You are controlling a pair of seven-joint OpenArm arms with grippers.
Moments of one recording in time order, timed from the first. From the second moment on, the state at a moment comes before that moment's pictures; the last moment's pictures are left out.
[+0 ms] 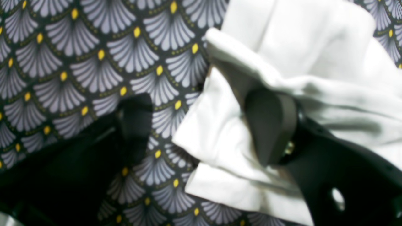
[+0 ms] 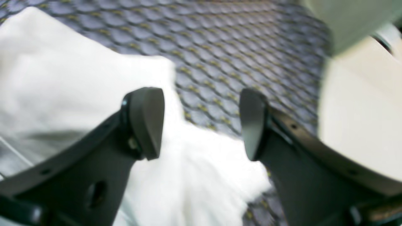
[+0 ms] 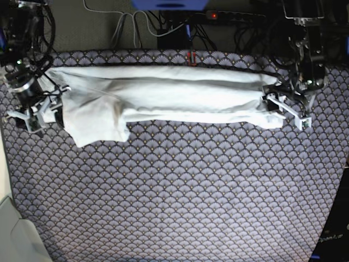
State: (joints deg) left arm 9.2 -15.9 -11.9 90.1 -20.9 0.2 53.8; right arm -15.6 17.1 22.9 101.1 -0.9 34.6 -21.4
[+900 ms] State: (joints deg) left arm 9.2 -15.9 -11.9 90.4 -20.9 0.5 54.3; right arm 9.5 16.2 12.9 68.2 -0.7 39.9 -32.9
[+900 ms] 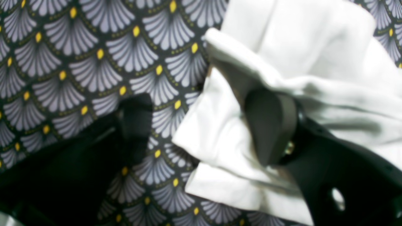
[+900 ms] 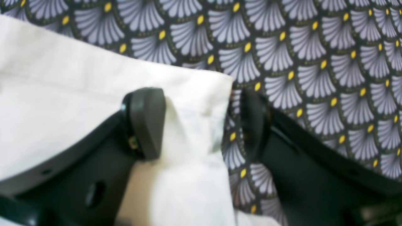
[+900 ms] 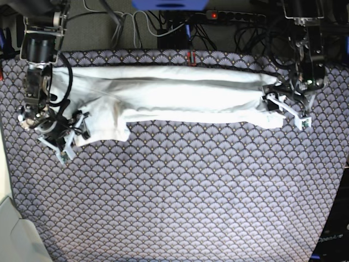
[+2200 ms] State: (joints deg) left arm 9.1 -15.9 -11.9 90.1 -21.0 0.2 54.2; right arm -14.5 11.0 29.7 102.1 -0.9 40.3 -31.5
